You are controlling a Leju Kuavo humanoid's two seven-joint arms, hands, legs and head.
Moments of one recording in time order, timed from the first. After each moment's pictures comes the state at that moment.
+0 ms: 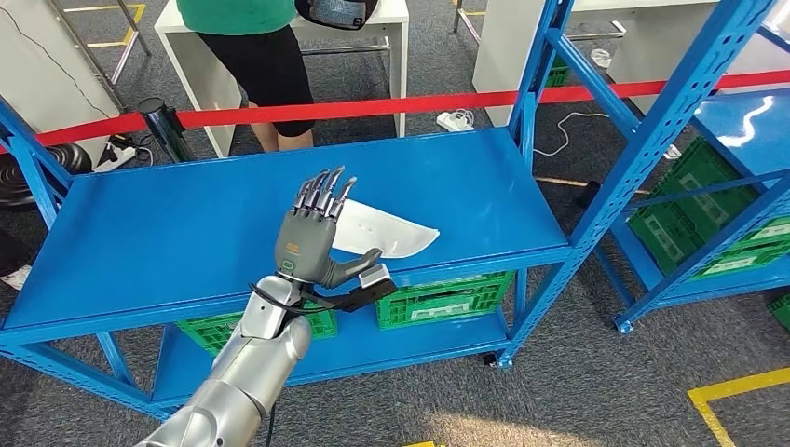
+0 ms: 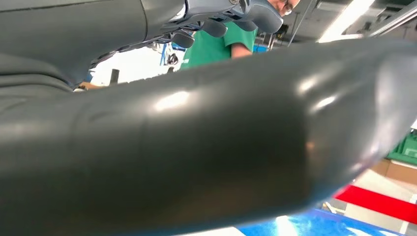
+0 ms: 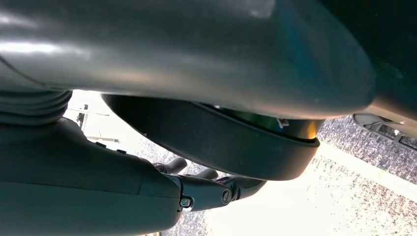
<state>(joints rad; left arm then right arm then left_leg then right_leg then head) -0.67 -0.36 -0.17 -0.49 -1.41 0.70 -0.41 -0.09 0.19 -0.94 -0.18 1.37 -0.09 0.32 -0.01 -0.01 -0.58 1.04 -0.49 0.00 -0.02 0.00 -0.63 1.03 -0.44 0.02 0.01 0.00</state>
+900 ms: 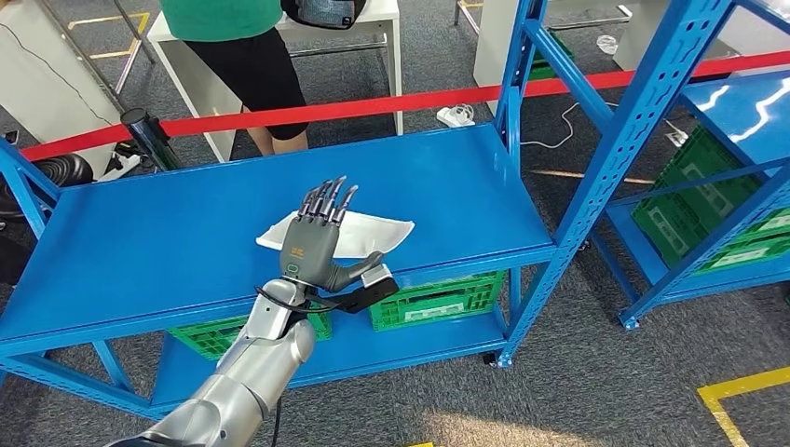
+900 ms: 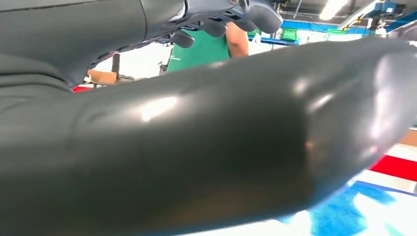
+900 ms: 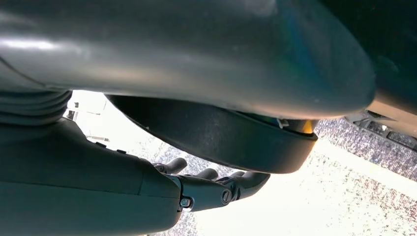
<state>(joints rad) -0.70 -0.36 -0.17 -0.38 -1.36 0.69 -0.38 -0.09 0.19 -0.94 -0.18 1.36 -0.09 0.30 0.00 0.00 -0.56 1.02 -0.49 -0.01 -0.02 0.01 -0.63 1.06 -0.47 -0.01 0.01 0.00</state>
